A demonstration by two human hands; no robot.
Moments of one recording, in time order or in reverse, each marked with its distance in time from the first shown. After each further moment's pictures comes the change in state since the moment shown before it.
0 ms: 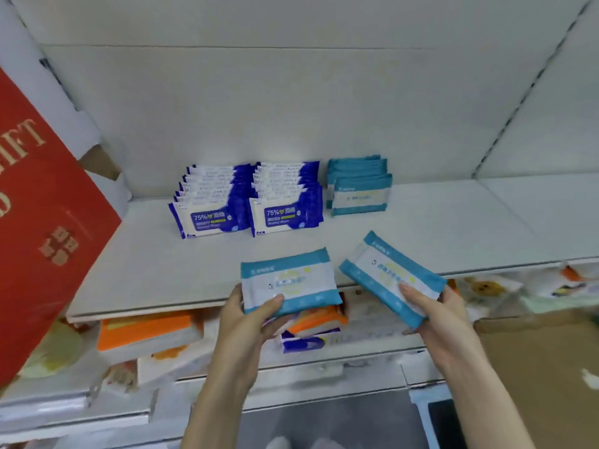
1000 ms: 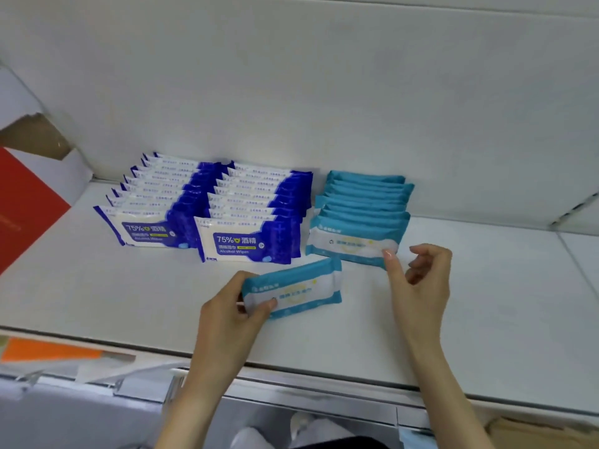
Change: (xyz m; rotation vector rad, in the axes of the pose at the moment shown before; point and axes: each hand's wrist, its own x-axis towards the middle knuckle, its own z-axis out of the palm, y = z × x) left_hand 0.112 -0.028 0.092 0.850 0.262 0.355; right_hand 0.207 -0.017 0.033 -0.530 -0.075 -0.547
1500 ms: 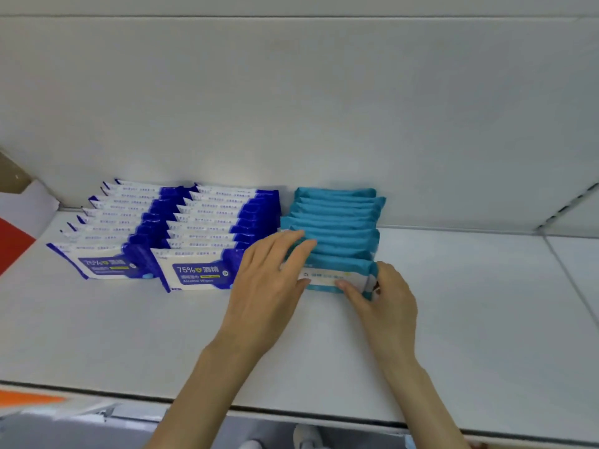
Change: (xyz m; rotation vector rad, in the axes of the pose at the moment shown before) left_hand 0.063 0.053 0.065 0.679 0.101 0.779; right_hand 0.015 0.016 -0.001 -0.338 -0.225 -0.069
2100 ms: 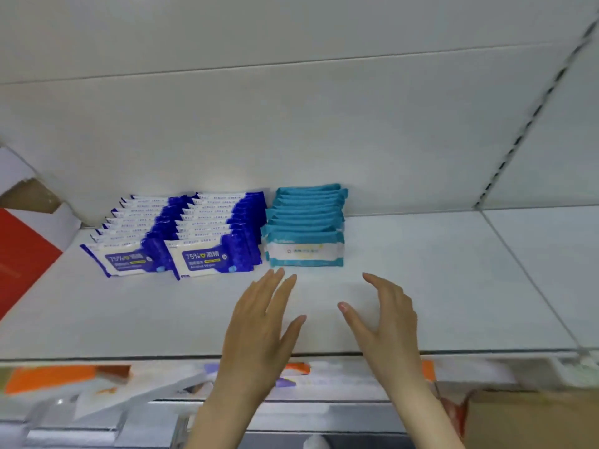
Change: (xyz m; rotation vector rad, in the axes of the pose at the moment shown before) left_hand -0.097 0.057 -0.042 -0.120 -0.055 -0.096; right_hand -0.100 -0.005 -0.062 -0.068 -0.010 0.034
